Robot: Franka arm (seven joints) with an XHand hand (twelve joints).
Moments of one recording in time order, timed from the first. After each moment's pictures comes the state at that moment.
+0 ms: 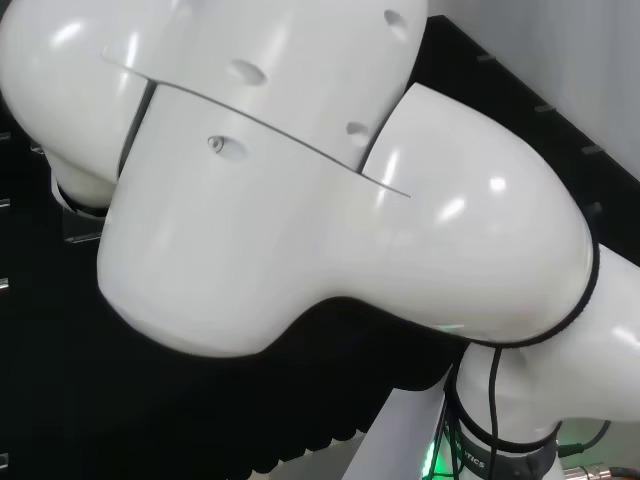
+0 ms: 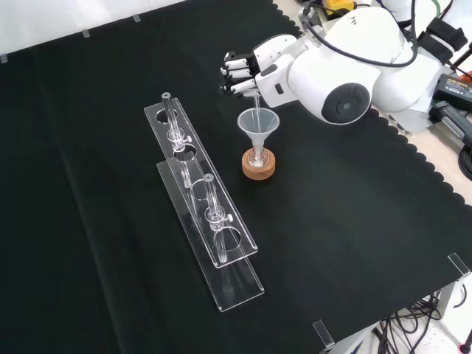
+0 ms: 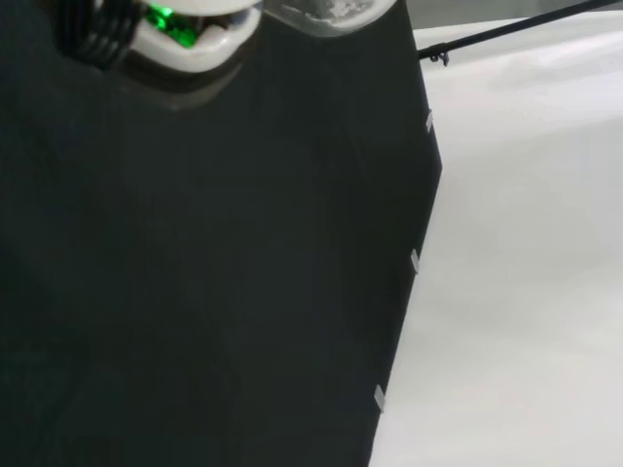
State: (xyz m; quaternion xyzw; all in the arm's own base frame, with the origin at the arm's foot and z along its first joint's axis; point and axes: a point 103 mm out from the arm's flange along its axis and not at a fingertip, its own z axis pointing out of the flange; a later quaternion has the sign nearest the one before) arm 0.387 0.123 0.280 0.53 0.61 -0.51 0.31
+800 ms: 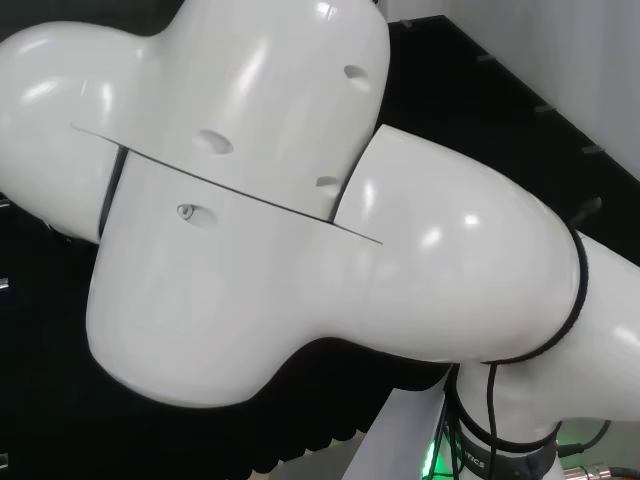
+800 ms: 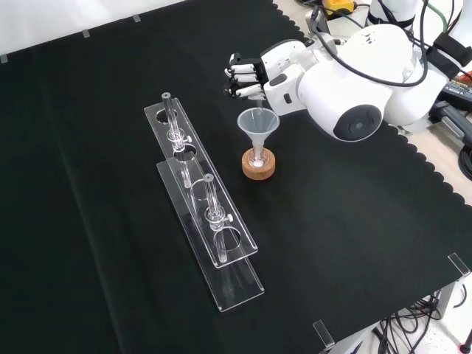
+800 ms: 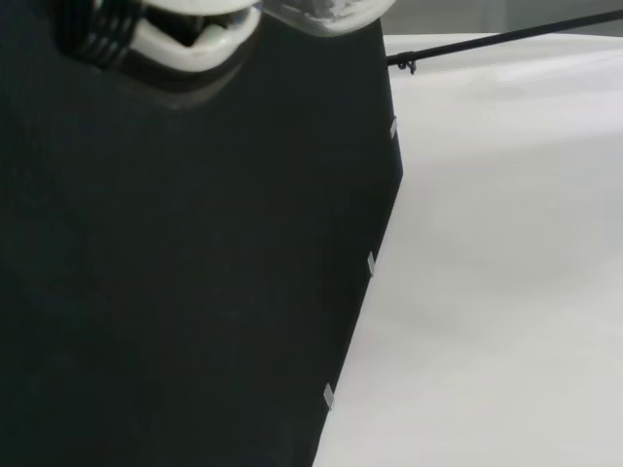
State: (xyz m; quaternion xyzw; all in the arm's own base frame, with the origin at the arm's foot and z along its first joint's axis) arm 0.383 0.139 0.283 0.51 0.59 -0.53 0.34
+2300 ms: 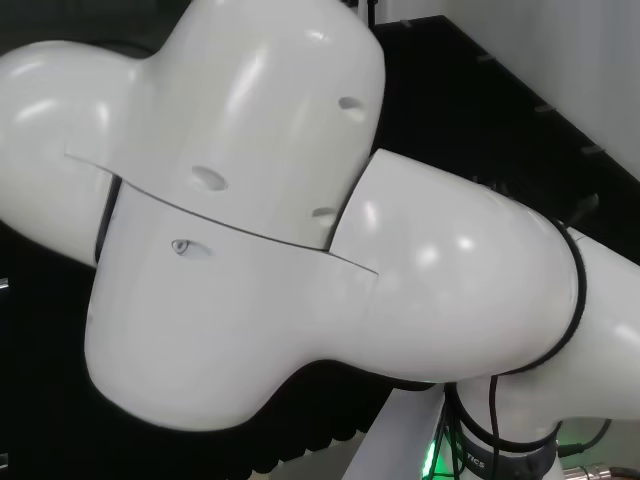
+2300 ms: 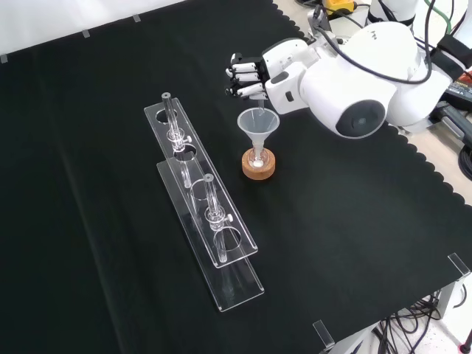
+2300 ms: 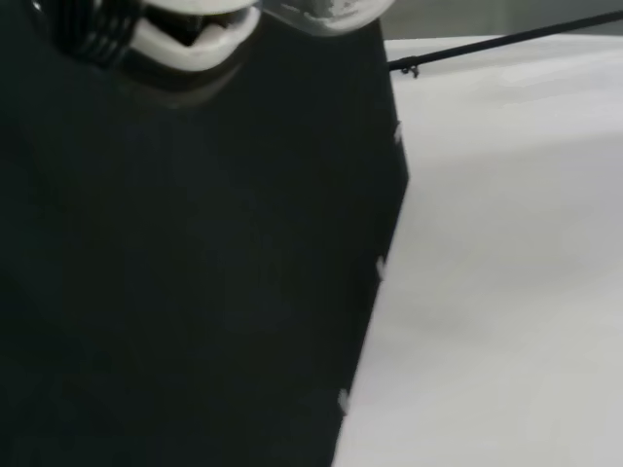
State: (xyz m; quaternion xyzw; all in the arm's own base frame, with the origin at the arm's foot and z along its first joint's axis) arm 0.383 0.142 0.289 0.52 0.60 -0.51 0.33
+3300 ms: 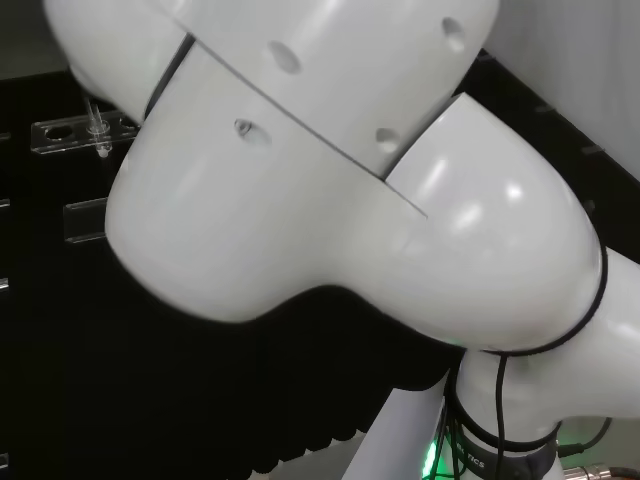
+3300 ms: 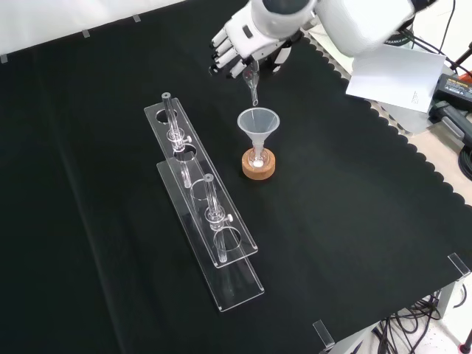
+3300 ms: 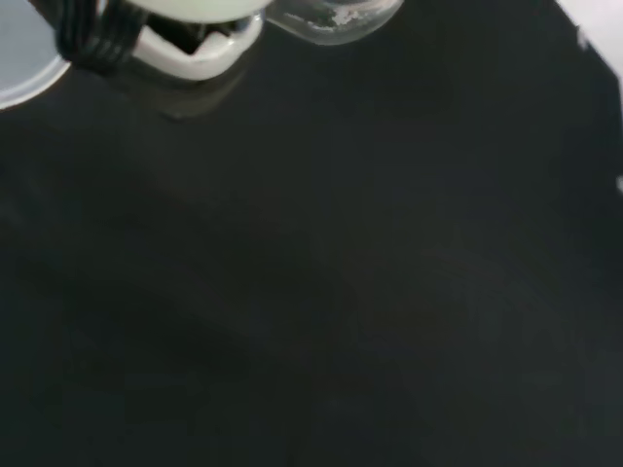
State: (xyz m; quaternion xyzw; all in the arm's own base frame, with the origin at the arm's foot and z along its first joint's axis) arm 0.393 0.086 0.302 0.63 0.67 -0.36 0.13
